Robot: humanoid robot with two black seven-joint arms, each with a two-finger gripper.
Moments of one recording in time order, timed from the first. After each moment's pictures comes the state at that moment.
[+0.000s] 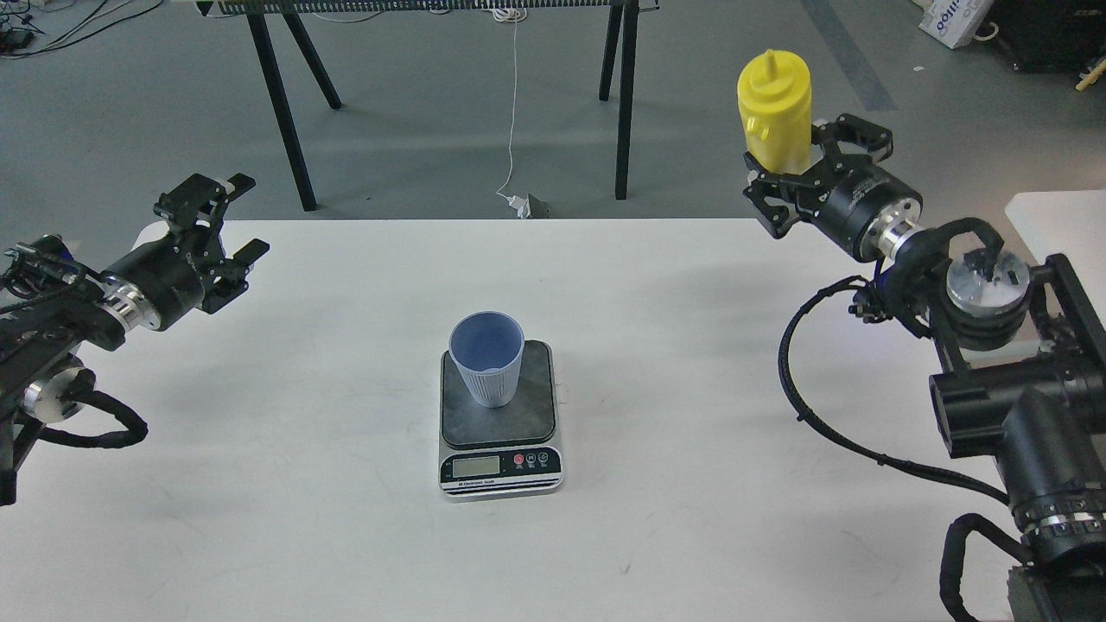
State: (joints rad) left arm -0.67 0.55 -0.67 -0.59 0.67 -0.49 -0.49; right arm 0.50 -0.10 1.53 0.98 -0.05 0.10 -0.49
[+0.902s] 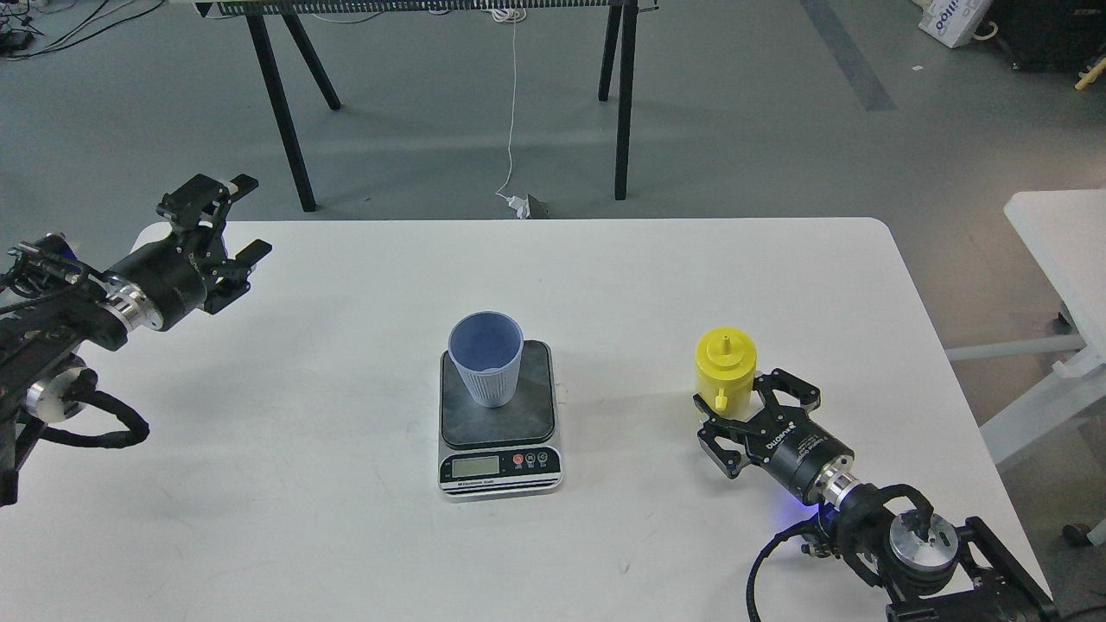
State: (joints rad) left arm -0.66 0.54 -0.67 -0.59 0.67 -0.49 -0.49; right arm 0.13 0.00 1.44 0.81 -0.02 0.45 -0.49
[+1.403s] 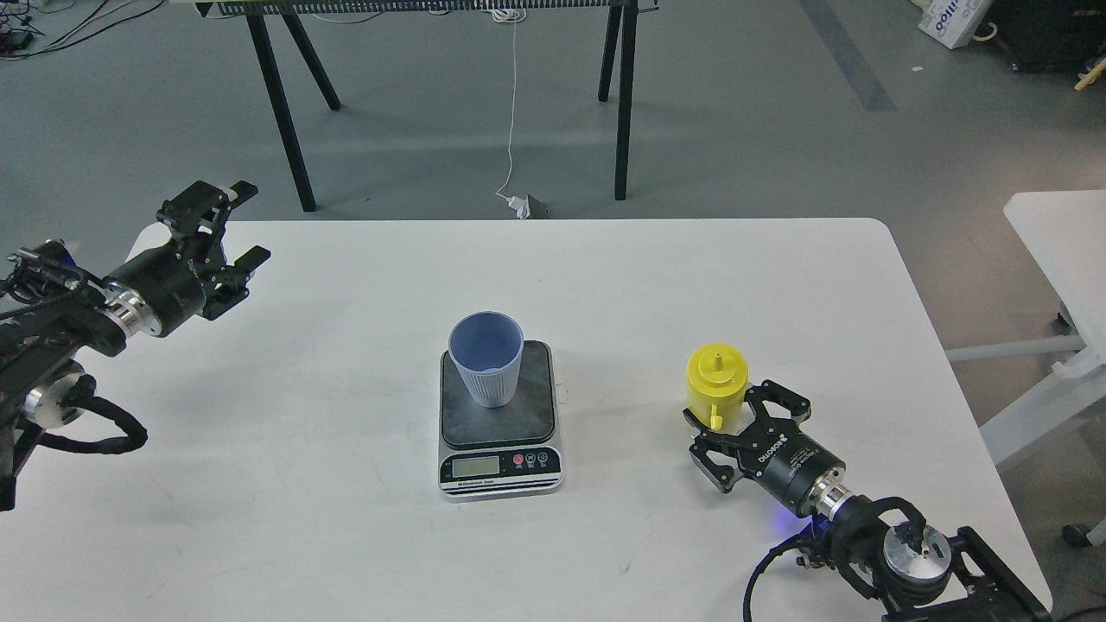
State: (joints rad) left arm -0.65 0.55 -0.66 -0.59 0.68 -0.49 -0.49; right arm 0.13 0.00 1.41 0.79 -0.02 0.49 -0.49
